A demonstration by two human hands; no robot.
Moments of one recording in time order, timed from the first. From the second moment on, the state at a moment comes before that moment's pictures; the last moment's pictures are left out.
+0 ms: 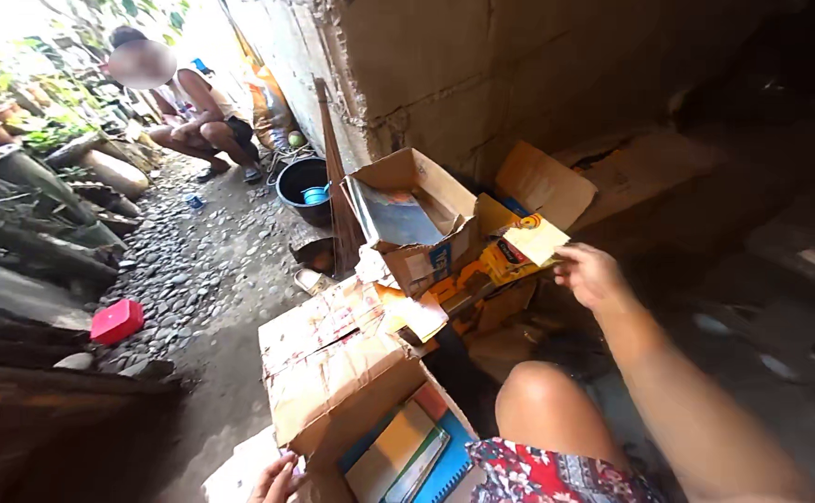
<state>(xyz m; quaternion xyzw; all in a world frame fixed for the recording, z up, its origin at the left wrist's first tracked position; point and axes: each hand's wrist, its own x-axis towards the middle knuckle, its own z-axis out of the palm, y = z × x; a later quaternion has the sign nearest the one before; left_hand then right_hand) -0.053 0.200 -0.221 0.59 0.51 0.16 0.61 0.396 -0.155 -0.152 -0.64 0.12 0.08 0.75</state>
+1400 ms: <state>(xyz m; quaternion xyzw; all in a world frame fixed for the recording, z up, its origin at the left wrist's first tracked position) -0.145 0.214 -0.183 0.60 0.51 0.35 0.51 0.118 0.072 -0.548 -0.81 -0.48 0.33 -0.04</state>
